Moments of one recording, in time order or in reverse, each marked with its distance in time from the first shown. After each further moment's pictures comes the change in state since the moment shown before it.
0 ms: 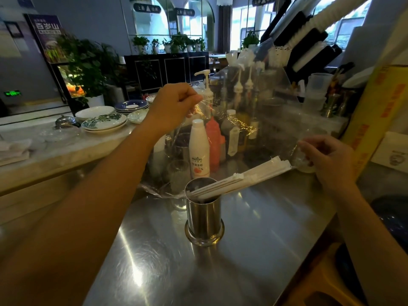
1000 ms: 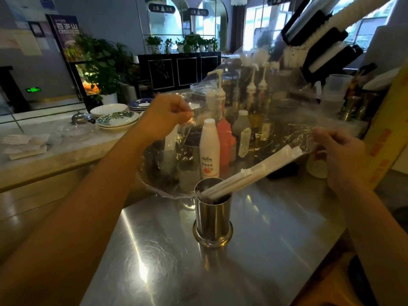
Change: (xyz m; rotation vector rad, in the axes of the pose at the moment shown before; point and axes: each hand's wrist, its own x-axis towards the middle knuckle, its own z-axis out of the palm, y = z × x) left_hand -0.026 -0.025 -0.028 0.010 -0.087 -0.159; right_hand 0.016 -0.018 0.018 0.271 0.094 0.233
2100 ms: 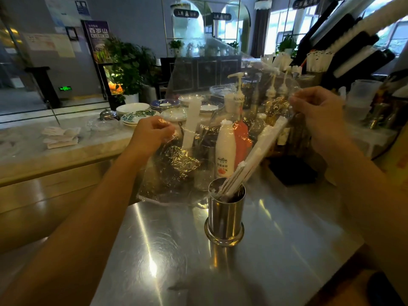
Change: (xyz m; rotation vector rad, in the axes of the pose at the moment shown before) left_hand -0.056 -0.033 -0.022 -0.207 0.242 -0.308; right_hand 0.027 -0.056 0.075 0.007 -0.254 -0.162
